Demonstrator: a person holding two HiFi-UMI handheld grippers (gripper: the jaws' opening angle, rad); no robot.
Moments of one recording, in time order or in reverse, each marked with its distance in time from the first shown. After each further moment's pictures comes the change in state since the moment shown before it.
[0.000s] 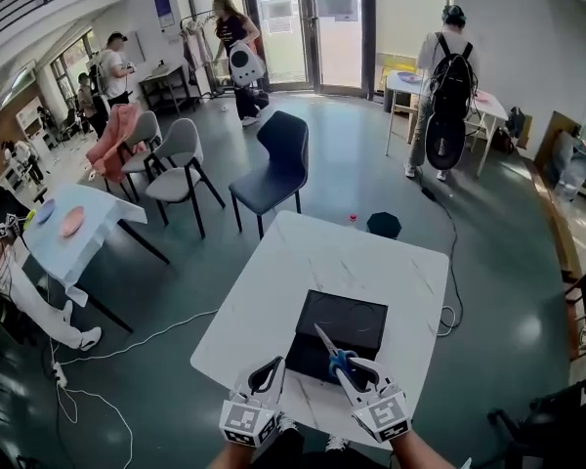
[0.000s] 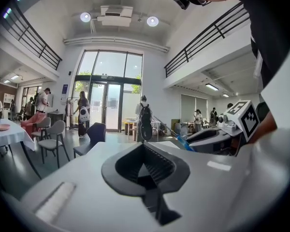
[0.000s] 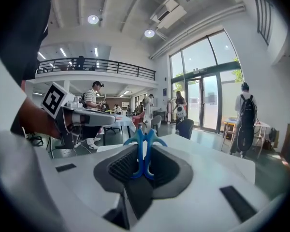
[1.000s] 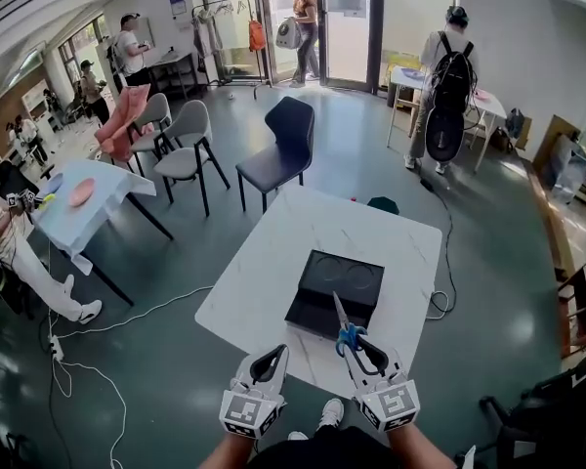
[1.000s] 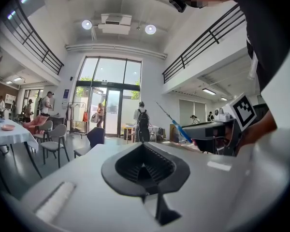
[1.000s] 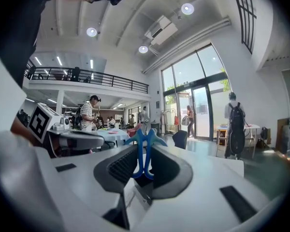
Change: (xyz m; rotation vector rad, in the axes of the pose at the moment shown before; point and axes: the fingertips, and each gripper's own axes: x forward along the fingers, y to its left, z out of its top) left arm -0.096 -0.062 0.006 0.003 -0.065 0.001; right arm -0.088 0.053 0.042 0.056 -0.167 -0.092
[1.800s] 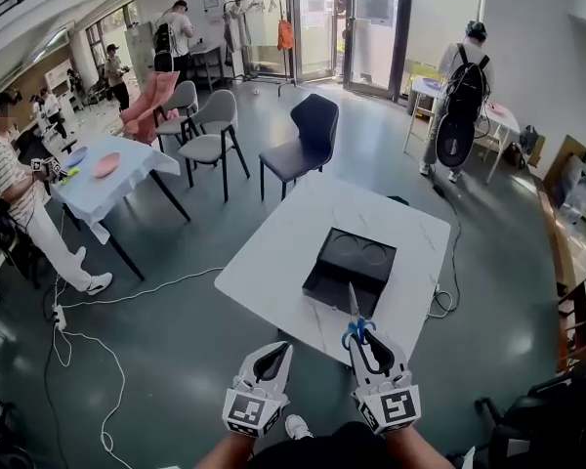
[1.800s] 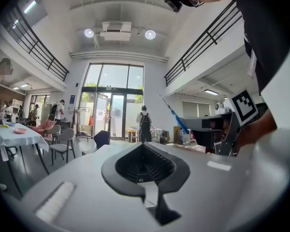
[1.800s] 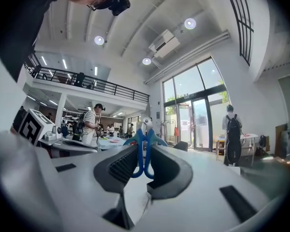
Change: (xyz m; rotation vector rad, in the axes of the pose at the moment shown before) left arm -0.100 -0.046 0.000 0.021 -0.043 0.066; right arm -0.073 0.069 0.031 -0.041 -0.131 -0.019
